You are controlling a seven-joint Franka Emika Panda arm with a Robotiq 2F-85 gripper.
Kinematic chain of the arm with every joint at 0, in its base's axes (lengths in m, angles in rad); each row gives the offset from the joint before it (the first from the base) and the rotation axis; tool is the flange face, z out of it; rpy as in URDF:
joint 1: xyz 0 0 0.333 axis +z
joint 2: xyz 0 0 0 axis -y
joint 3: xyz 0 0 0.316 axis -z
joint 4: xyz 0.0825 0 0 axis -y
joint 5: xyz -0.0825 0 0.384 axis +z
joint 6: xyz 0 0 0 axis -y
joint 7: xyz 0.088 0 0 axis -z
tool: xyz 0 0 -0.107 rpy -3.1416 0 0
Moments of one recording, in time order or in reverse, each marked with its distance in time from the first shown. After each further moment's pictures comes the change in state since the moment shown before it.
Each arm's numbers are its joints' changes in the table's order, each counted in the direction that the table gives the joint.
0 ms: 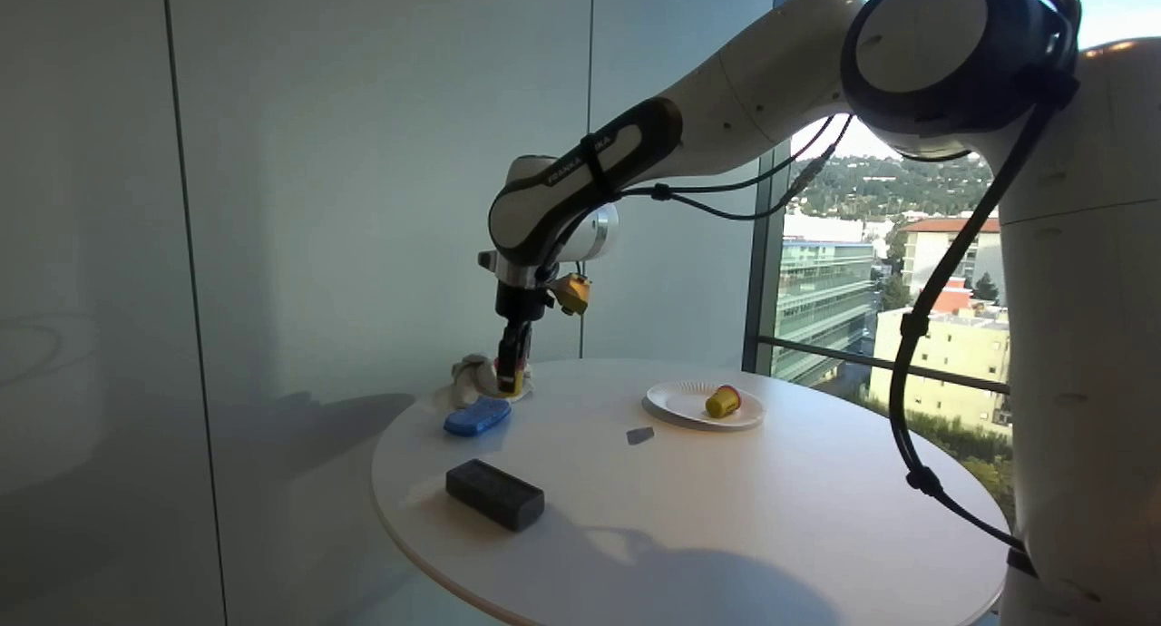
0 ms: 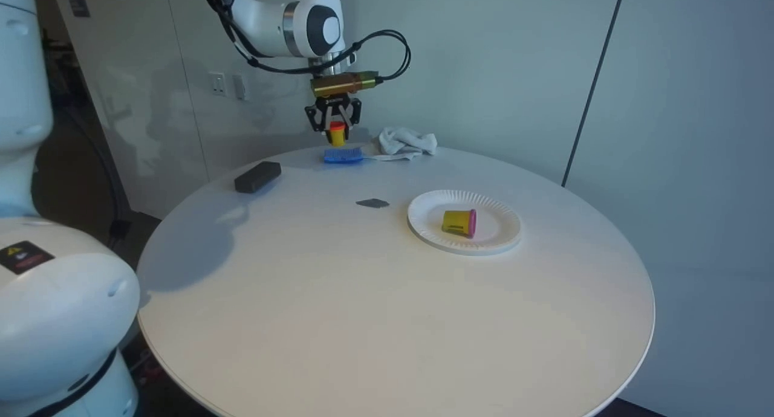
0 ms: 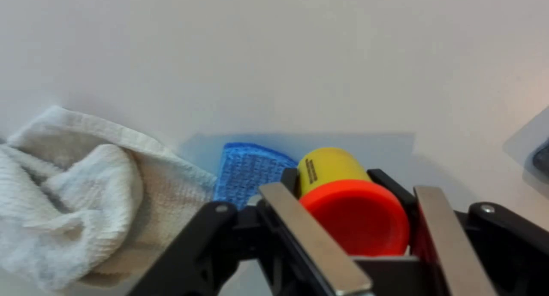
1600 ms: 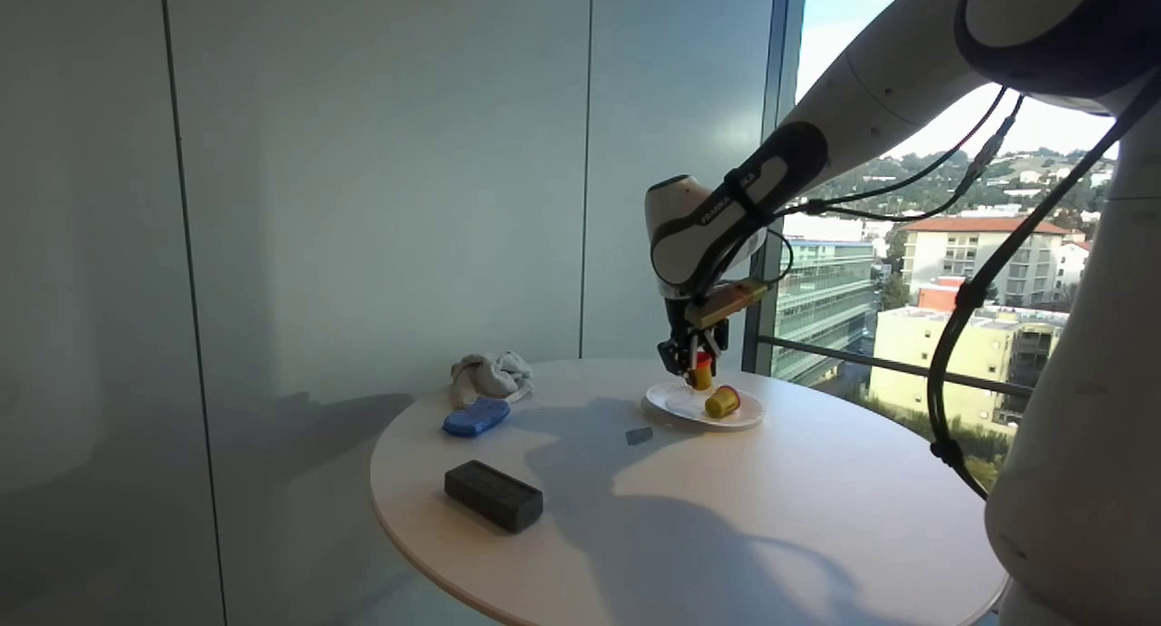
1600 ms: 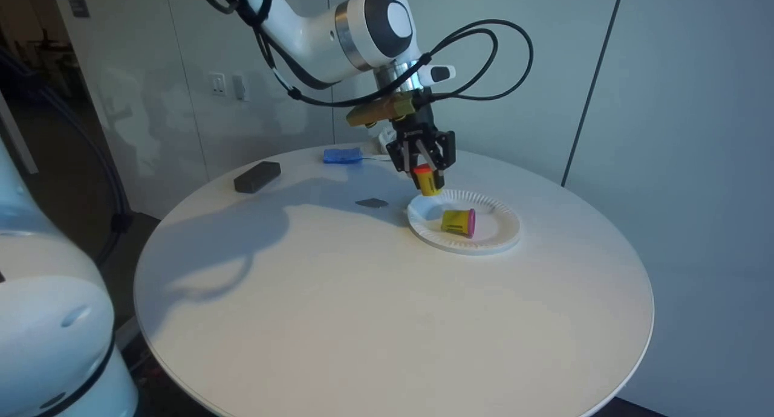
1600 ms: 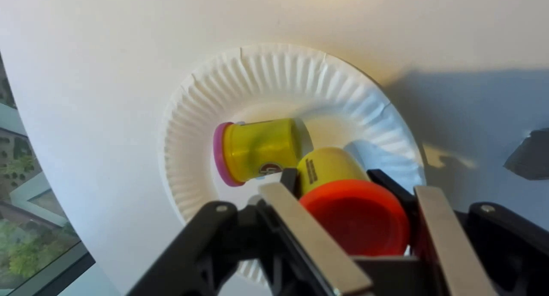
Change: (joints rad) arm -0.213 0.263 0.201 -0.341 -0.407 -0.052 0.876
